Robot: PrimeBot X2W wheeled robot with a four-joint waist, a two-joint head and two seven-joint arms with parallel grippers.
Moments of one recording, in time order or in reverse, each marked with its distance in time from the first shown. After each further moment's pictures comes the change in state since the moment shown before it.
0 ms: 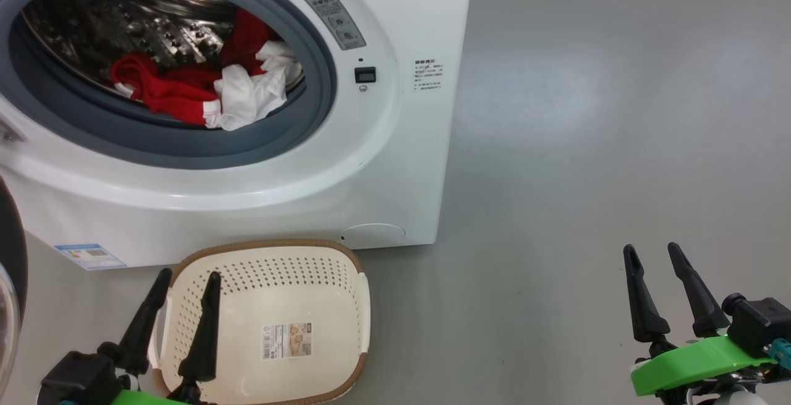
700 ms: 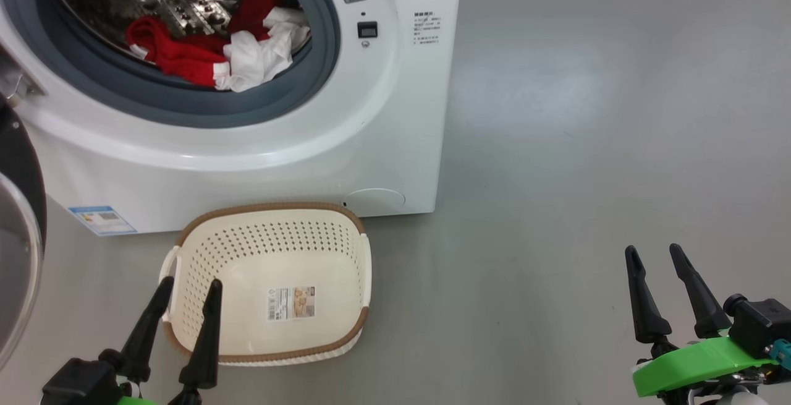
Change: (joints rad) left arm 0.020 0.001 -0.003 -0.004 -0.009 0.000 0.000; right arm 0.002 -0.003 -0.002 0.002 0.000 0.000 0.000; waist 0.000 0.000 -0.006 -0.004
